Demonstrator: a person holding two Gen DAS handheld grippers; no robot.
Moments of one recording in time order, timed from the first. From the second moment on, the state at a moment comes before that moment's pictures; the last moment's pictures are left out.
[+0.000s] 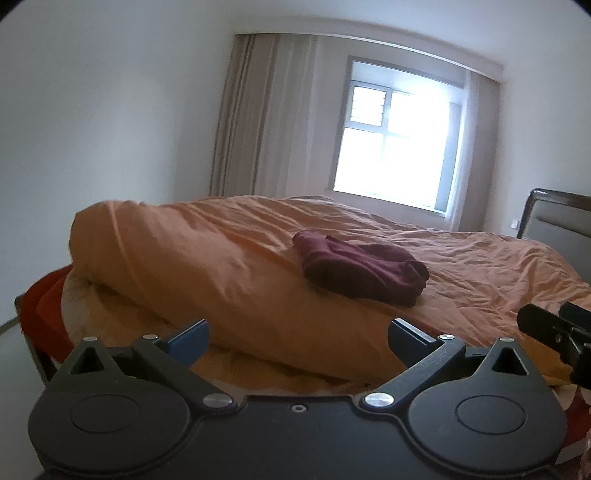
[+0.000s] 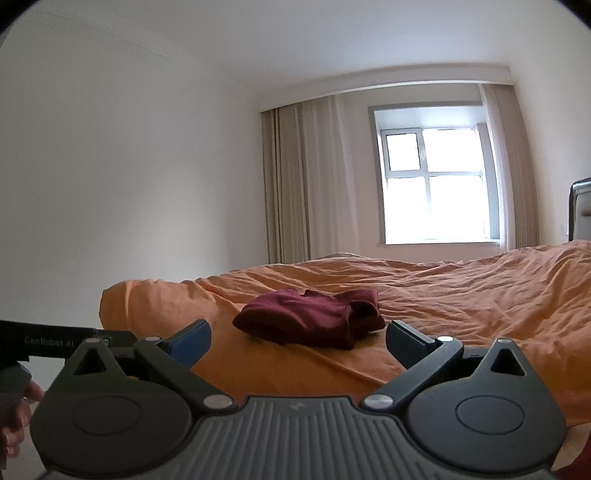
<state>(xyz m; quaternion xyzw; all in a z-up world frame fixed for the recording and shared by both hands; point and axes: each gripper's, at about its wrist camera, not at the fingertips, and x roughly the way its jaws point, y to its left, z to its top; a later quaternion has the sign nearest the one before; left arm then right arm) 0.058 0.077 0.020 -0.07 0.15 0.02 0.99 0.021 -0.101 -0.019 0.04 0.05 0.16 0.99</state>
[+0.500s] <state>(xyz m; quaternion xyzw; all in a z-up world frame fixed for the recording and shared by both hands) 0.040 0.080 0.017 -0.07 0.15 0.04 0.99 0.010 -0.111 -0.027 0.05 0.05 0.16 0.98</state>
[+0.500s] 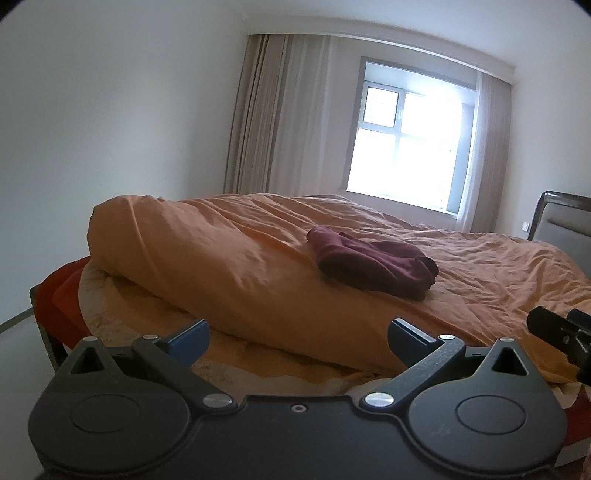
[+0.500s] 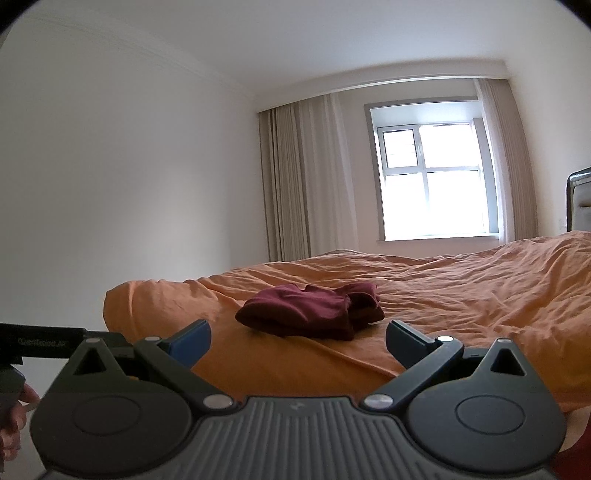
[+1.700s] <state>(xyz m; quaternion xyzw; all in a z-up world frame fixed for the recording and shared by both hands) 0.040 0.079 0.014 -0.07 0.15 0.04 0.98 0.006 -0.109 -0.027 0.06 0.06 0.16 0.98</state>
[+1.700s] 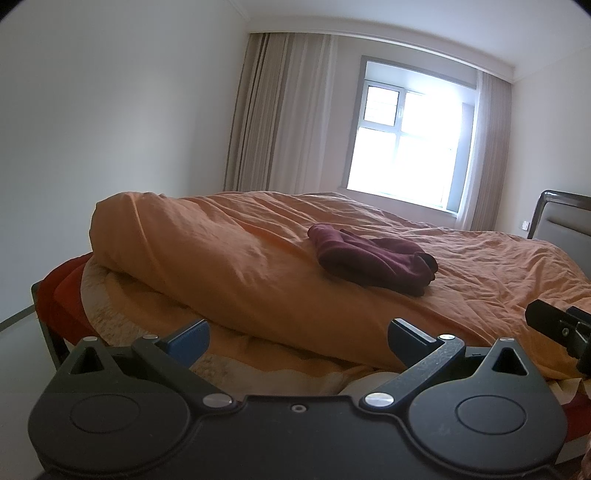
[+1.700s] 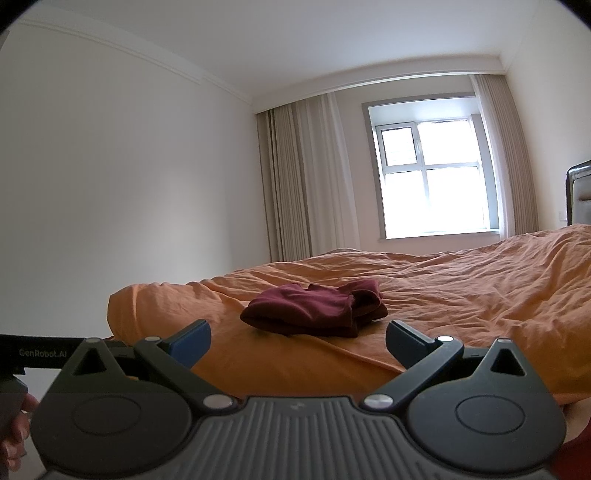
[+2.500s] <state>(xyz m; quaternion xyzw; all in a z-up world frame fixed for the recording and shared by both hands) 0.039 0.081 0.012 -0.07 0.15 0.04 0.98 0.006 -0.106 -0.027 0.06 0.06 0.16 0.98</state>
